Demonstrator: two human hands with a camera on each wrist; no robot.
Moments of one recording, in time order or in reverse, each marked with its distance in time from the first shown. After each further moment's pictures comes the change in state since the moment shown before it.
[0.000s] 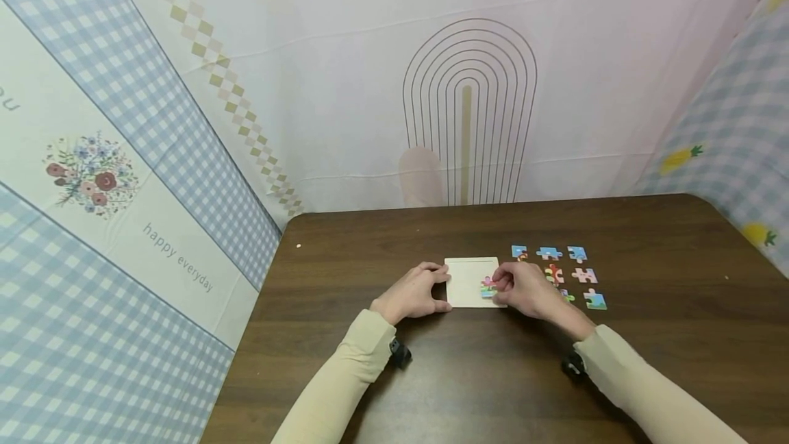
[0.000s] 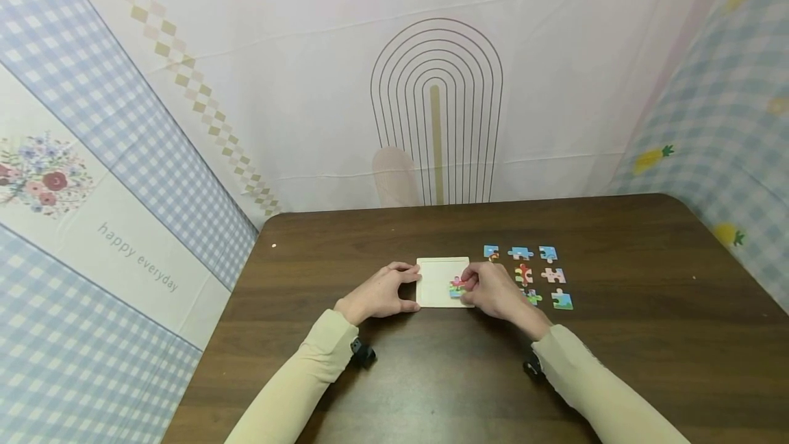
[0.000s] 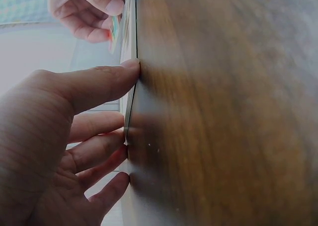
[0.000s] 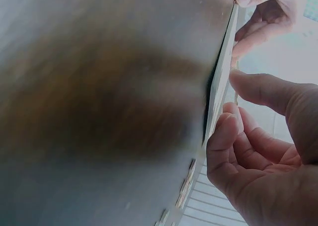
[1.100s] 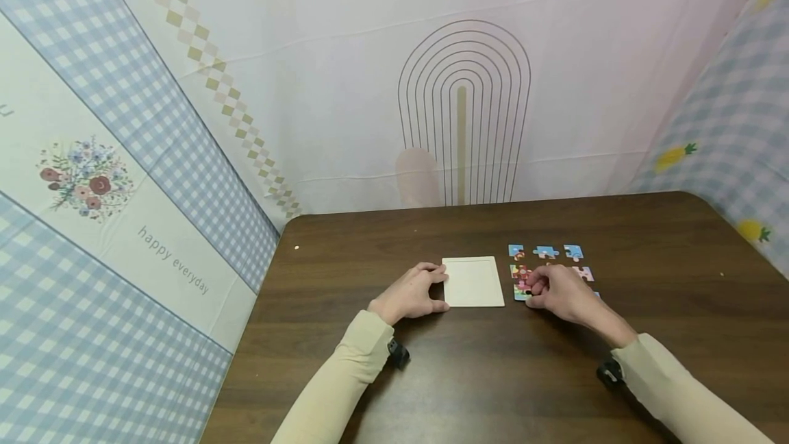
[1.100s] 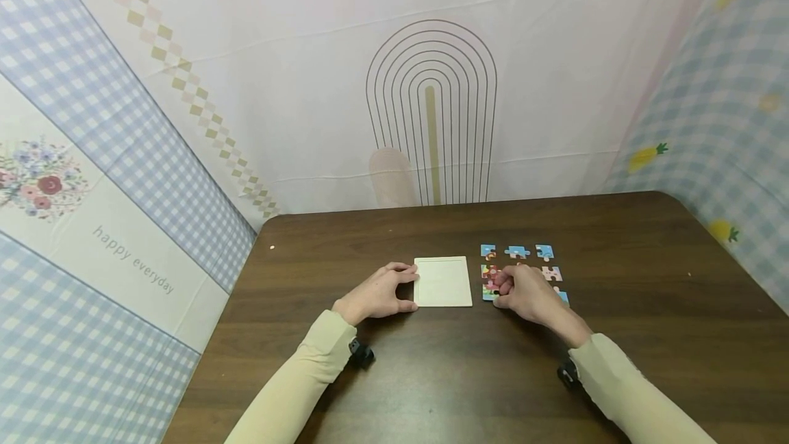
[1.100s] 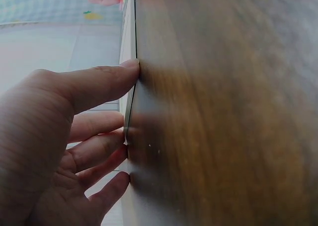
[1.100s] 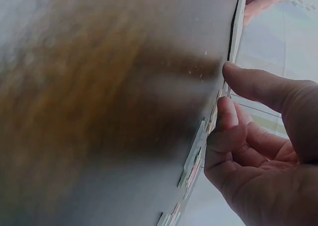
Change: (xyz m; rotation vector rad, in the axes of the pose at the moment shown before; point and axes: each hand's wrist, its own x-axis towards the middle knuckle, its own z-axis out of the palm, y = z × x) left_hand 0.003 0.003 -0.001 -0.029 0.005 -0.022; right_hand -0.023 0.045 -0.038 -0.086 0.019 0.030
